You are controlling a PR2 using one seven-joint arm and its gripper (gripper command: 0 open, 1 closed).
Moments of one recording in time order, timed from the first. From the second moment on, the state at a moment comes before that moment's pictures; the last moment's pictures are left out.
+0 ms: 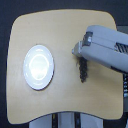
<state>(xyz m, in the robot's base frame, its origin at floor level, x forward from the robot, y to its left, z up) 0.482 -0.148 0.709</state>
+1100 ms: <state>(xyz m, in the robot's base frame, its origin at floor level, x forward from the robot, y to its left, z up) 0.471 -0.157 0.710</state>
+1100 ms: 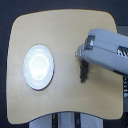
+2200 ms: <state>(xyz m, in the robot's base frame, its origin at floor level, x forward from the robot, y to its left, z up) 0.478 -0.157 0.717</state>
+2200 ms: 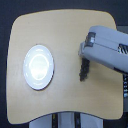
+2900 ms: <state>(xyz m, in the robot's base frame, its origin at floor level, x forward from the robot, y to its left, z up) 0.478 -0.139 0.732</state>
